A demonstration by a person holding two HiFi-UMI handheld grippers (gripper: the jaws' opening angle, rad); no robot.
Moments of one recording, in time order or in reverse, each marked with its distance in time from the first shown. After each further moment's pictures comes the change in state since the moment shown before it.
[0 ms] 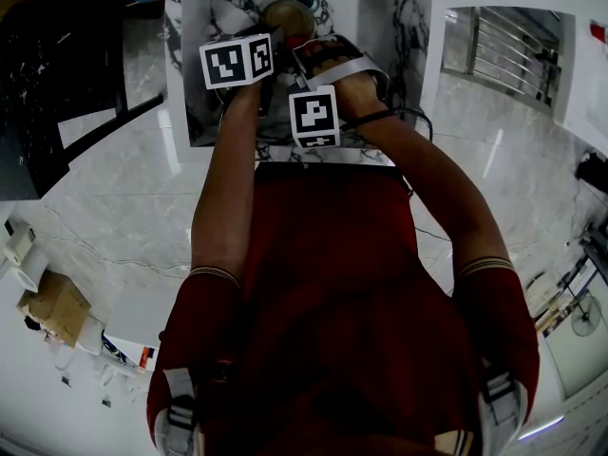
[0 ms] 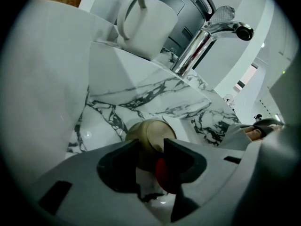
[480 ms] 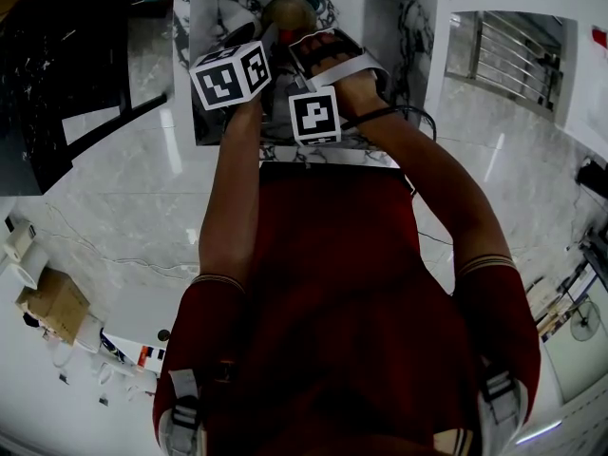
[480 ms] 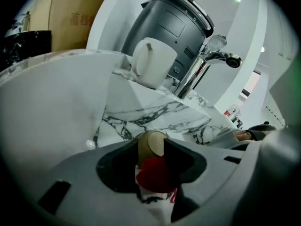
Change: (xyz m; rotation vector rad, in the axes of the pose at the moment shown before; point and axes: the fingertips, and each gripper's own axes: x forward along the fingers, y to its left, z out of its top) left arm -0.041 0.006 0.025 -0.037 -0.174 0.062; right arm -0.005 -0.032 0.012 -0.063 -0.019 -0.143
